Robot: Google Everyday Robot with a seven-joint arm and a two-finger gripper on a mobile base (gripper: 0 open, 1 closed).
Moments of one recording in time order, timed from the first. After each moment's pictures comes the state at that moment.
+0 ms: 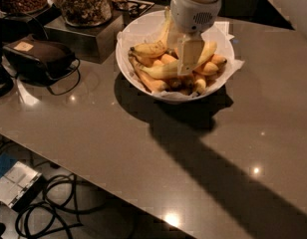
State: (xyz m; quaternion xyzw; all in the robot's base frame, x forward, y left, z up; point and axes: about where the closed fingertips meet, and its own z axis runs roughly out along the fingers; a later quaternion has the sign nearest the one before) arm 0.574 -0.079 0.949 -0.77 0.63 -0.03 0.12
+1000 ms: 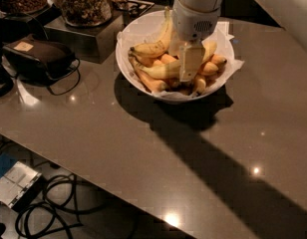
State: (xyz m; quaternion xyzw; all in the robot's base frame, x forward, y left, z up) arm 0.576 -0.084 0.930 -0.77 0.63 -0.02 0.10
